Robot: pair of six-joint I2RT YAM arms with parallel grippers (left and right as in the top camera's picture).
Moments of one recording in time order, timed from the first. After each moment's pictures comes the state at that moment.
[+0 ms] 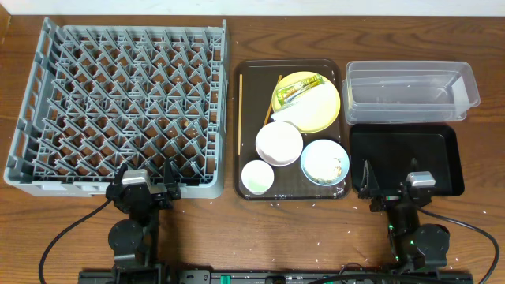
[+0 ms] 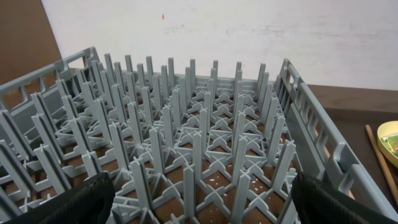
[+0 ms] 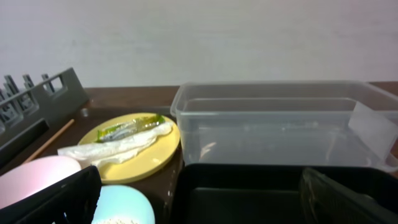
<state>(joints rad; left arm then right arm) 0.09 0.02 0.02 -0.12 -0.01 -0.03 0.05 0.01 0.01 -0.05 -0.03 0.10</state>
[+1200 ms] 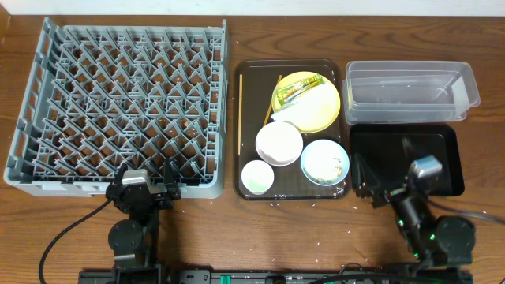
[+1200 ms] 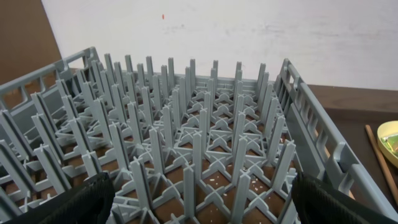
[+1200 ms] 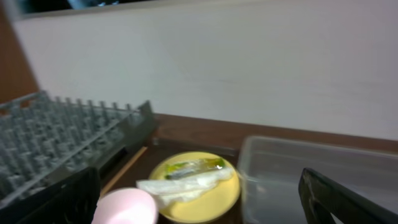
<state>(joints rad) 0.09 0.02 0.02 -0.12 -0.01 -0.03 0.05 0.32 0.34 -0.02 -0.32 0.11</state>
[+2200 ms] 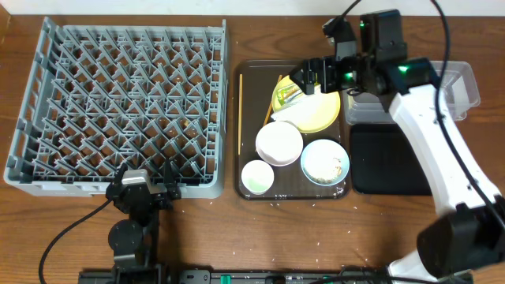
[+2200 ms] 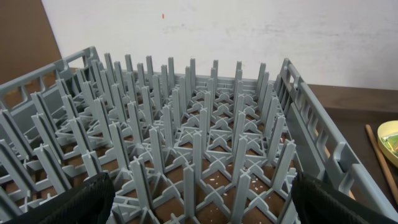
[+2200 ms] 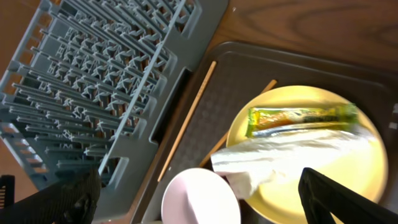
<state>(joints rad) 0.09 0.02 0.02 -0.12 -0.01 -0.03 0.24 1.75 1.59 -0.71 -0.51 0.15</state>
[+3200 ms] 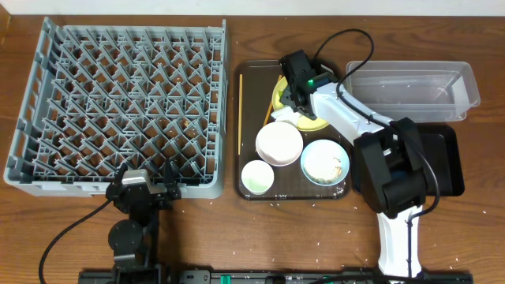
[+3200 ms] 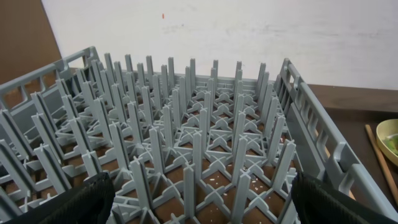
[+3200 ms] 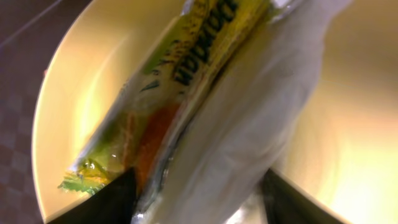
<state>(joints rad) 0.09 0.02 0.02 -0.12 -0.01 -0.03 0.44 2.20 1.60 -0.57 0.21 0.95</state>
